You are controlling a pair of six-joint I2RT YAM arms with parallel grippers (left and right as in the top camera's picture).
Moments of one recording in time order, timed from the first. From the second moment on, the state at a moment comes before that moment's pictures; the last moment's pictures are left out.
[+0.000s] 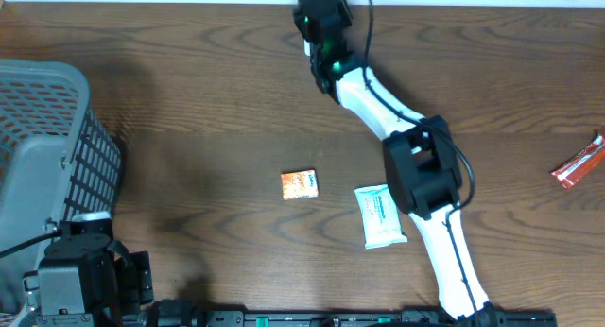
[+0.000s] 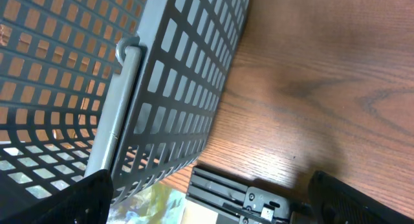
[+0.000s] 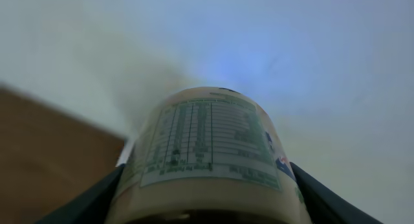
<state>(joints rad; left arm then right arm) 0.01 0.65 1.28 -1.63 -0.43 0.01 0.48 2.53 2.05 0.21 0.45 -0.34</state>
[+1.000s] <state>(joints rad) 0.01 0.65 1.28 -1.63 -0.43 0.01 0.29 2.39 2.06 -0.04 0.98 -0.76</state>
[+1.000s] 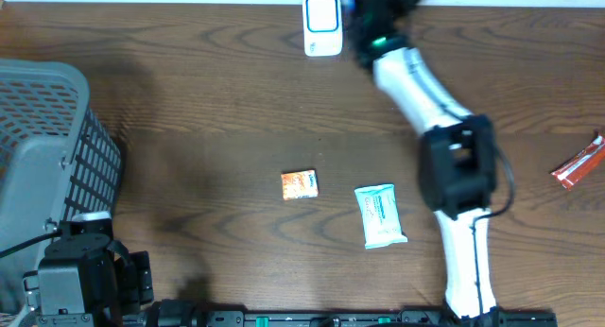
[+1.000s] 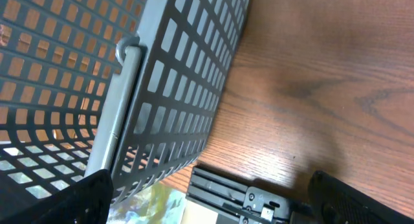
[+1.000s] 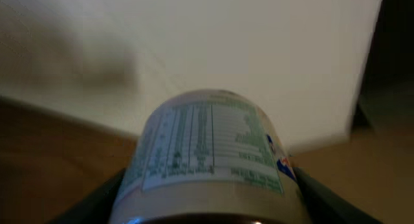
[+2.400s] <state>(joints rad) 0.01 0.65 1.28 -1.63 -0.43 0.01 -0.60 1.76 2.11 -1.08 -0.13 0.46</state>
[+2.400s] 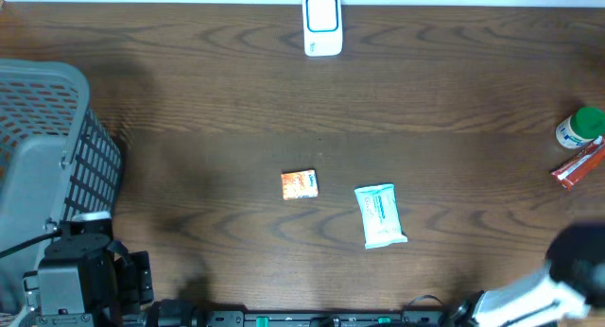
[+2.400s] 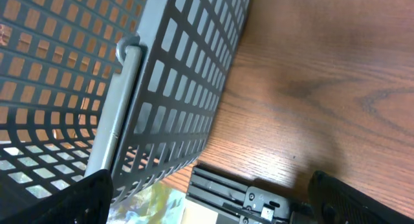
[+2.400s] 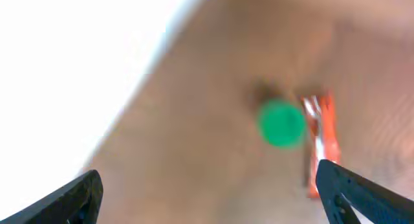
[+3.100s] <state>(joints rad) 0.01 0.65 1.28 -1.63 -0.43 0.01 0.31 2.01 2.13 -1.69 -0.13 0.22</state>
